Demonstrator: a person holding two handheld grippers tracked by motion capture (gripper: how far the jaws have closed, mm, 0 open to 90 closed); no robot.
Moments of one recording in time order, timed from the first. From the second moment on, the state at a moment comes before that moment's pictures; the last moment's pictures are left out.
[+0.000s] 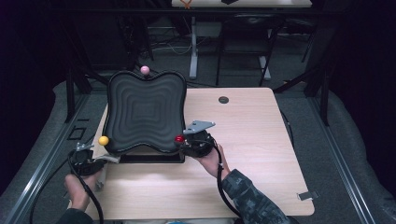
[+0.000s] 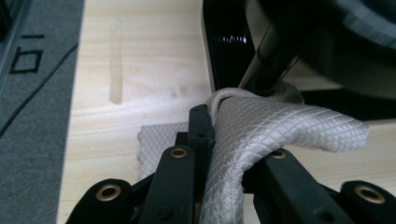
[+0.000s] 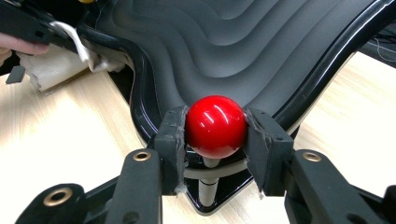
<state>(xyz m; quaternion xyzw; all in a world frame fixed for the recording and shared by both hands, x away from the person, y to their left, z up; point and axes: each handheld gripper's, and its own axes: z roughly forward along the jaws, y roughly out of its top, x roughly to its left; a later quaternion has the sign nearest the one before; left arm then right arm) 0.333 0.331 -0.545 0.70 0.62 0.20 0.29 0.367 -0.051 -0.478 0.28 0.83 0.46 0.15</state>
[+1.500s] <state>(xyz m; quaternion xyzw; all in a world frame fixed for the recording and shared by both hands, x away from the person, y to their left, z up) 0.311 0.338 -0.515 0.65 0.62 0.23 0.38 0.368 -0.051 -0.479 0.28 0.83 0.46 0.15</state>
